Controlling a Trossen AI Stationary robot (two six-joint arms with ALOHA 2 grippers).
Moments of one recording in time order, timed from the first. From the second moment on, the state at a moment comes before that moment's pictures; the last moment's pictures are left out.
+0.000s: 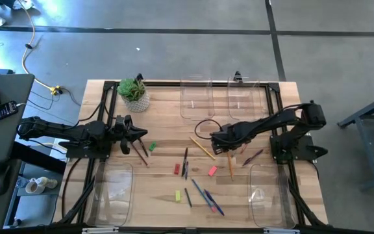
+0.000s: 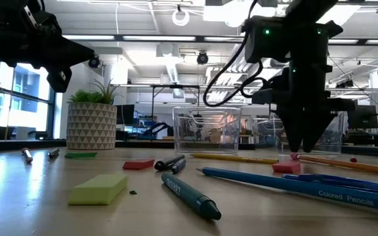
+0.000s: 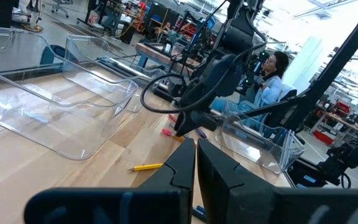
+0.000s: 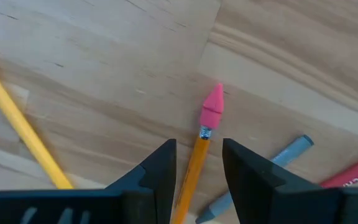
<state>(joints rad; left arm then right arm) 0.03 0.29 0.01 0.26 -0.22 -0.44 0.06 1.66 0.92 -0.74 0.10 1.26</state>
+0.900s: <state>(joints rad) 0.03 0.29 0.01 0.25 -0.21 -0.44 0.03 1.71 0.92 -0.74 0.04 1.26</state>
